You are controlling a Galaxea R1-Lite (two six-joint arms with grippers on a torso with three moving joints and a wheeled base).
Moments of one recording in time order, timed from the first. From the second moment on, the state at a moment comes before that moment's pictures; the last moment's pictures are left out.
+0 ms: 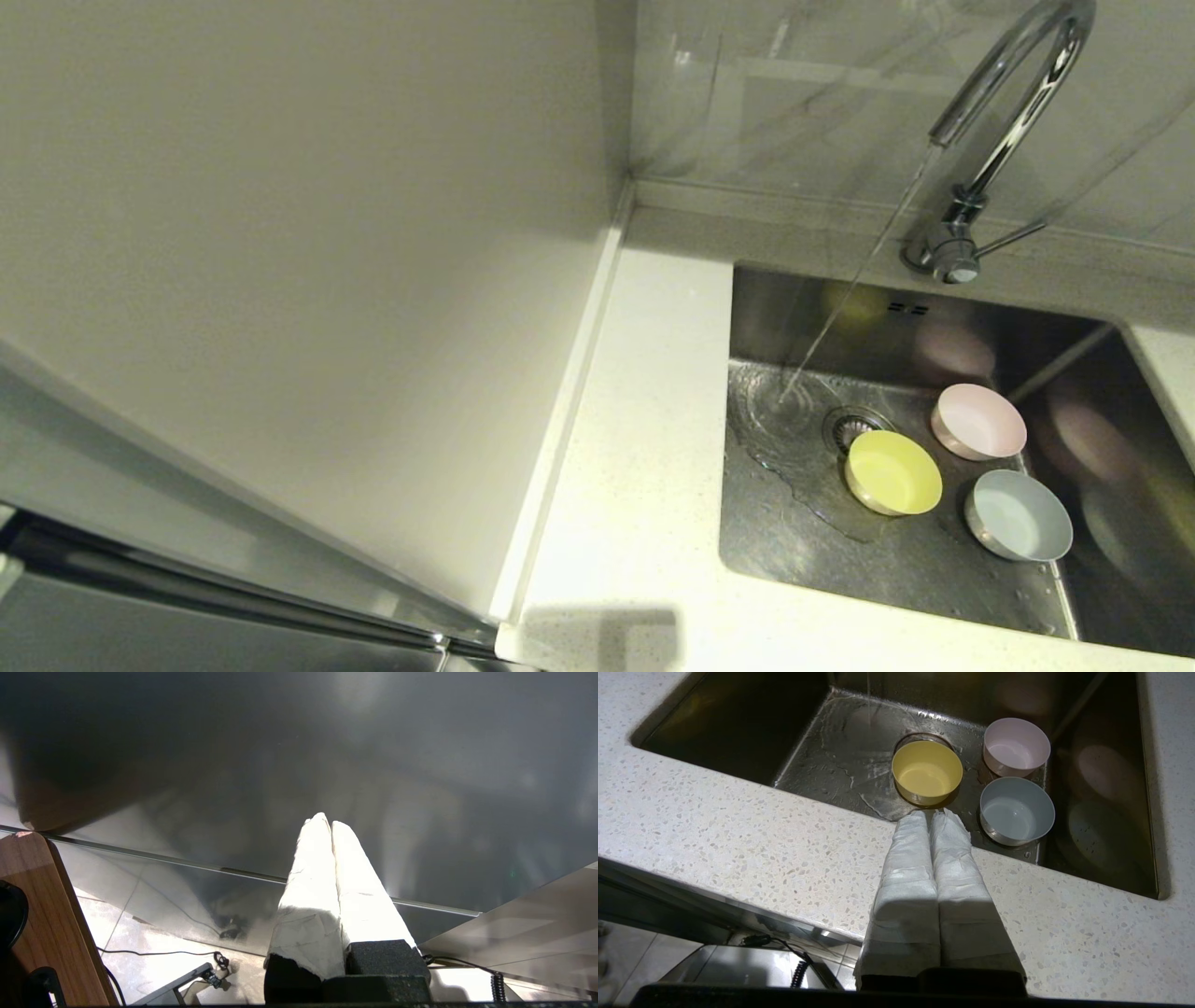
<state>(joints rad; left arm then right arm) 0.00 0.00 0.00 -0.01 0.00 -0.01 0.00 0.00 0.00 0.00 0.00 -0.04</state>
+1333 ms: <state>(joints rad) 0.00 0.00 0.00 -0.01 0.00 -0.01 0.00 0.00 0.00 0.00 0.00 -0.04</state>
